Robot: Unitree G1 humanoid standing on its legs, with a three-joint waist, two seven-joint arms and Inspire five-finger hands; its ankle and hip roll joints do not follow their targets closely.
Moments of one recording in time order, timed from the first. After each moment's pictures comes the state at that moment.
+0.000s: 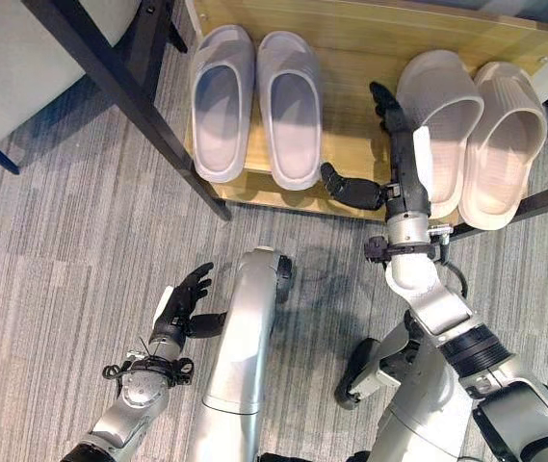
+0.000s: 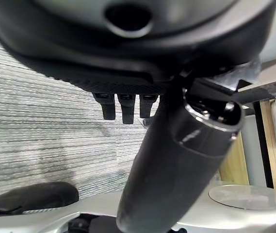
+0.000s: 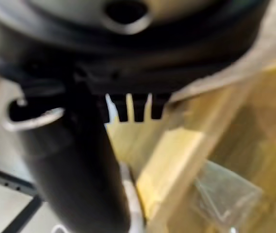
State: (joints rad) left arm 0.00 0.64 -0.45 0.17 -0.49 -0.23 0.30; right arm -0.63 -0.54 0.42 0.18 0.07 -0.12 -0.55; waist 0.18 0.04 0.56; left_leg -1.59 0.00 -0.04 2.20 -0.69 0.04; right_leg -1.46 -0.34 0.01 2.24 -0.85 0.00
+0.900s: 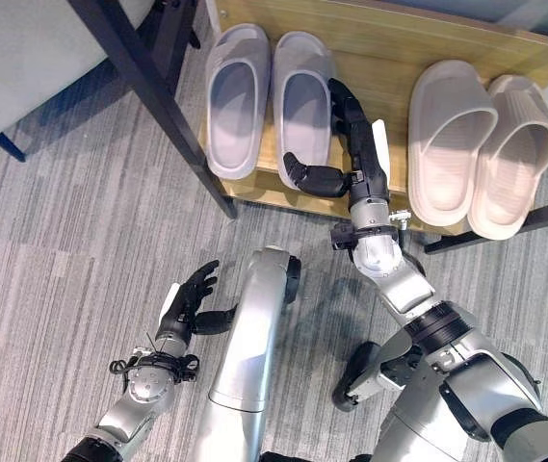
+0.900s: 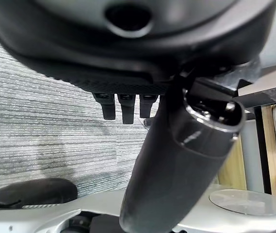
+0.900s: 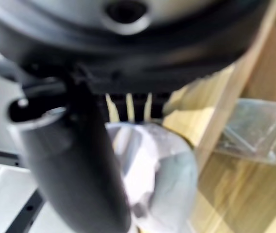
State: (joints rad) left arm -0.04 0.63 -0.50 0.18 -0.49 -0.22 0.32; right arm -0.80 -0.40 0.50 0.35 0.20 -0.14 -0.54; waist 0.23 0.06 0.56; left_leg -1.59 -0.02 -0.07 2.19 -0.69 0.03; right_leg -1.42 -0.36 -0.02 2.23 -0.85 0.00
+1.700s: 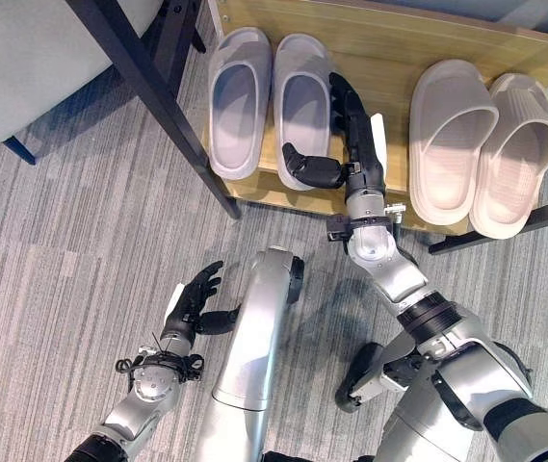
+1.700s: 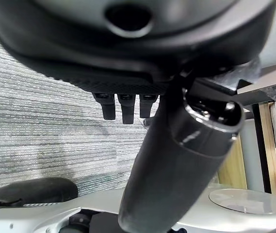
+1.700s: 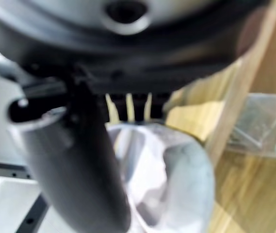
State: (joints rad) left arm -0.06 0.62 -0.51 0.20 -0.49 -0.22 0.33; right arm -0.87 -0.34 0.51 0.42 0.25 -0.14 -0.55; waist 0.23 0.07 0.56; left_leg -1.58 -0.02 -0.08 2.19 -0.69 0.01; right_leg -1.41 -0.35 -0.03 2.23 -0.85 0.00
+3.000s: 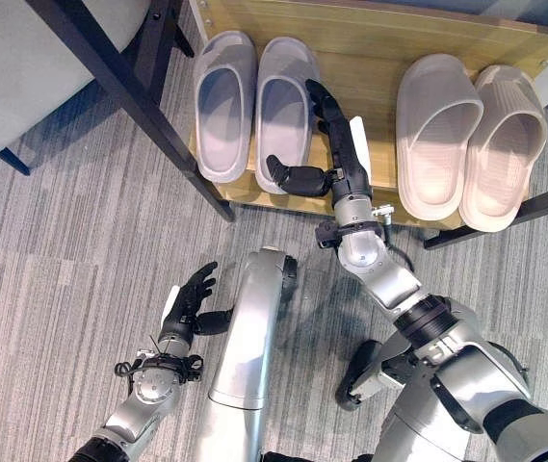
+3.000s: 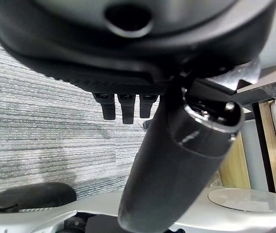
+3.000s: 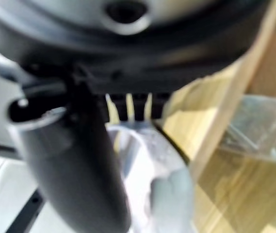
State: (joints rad) left arm -0.04 0.60 -0.49 0.20 -0.49 -0.22 0.36; right arm -0.82 -0.42 0.56 0.26 0.11 -0.07 -0.50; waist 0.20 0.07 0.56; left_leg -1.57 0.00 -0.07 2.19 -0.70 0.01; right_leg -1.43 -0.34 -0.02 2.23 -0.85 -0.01
